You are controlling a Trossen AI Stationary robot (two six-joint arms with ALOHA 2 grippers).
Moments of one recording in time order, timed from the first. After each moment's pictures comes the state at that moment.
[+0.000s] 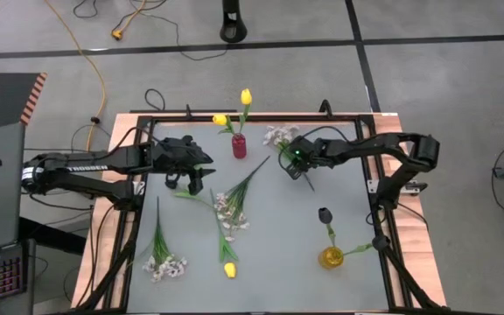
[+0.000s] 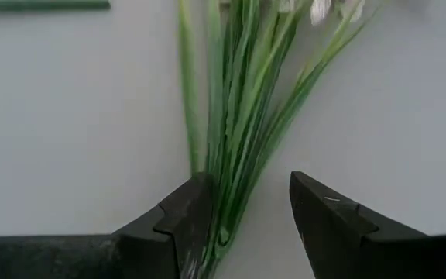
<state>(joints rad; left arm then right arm) 0.18 1.00 0.78 -0.40 -0.09 -0.08 -0.40 1.61 0.76 -0.24 0.27 0.35</state>
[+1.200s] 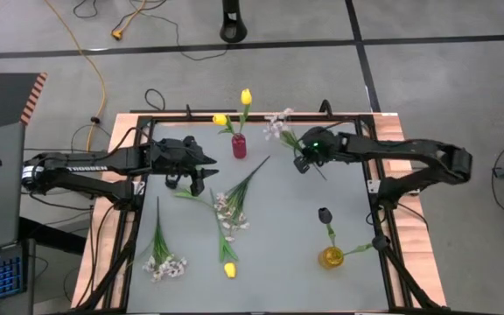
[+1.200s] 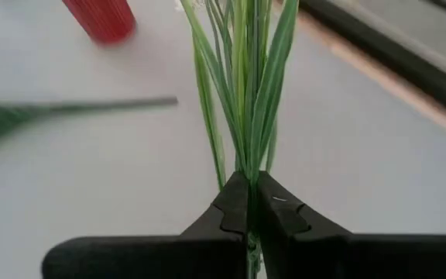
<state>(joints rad) 0.15 1.00 0.78 -0.32 -0.09 -0.12 -0.39 1.28 0.76 -0.36 0.23 0.34</state>
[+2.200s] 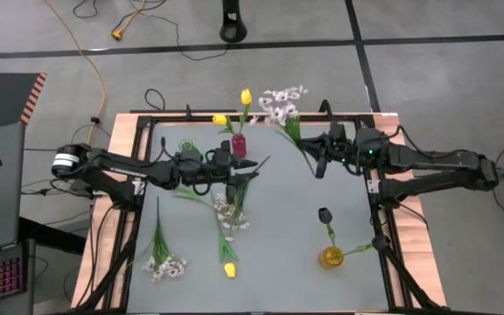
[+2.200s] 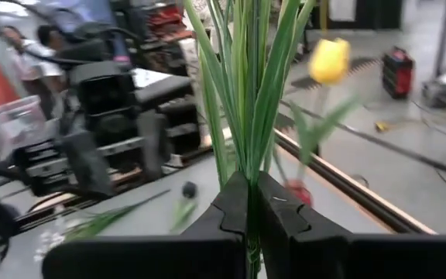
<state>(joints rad) 0.03 1.41 0.78 0.65 -0.10 -0.12 -0.13 0.89 0.76 0.04 0.21 0.24</state>
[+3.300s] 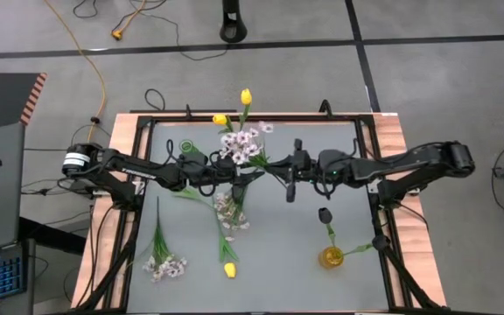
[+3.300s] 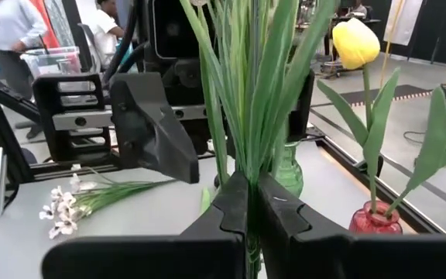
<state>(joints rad) 0.03 1.51 0.79 0.83 -0.10 -0.07 0.02 1.28 0.76 0.44 0.21 0.07</state>
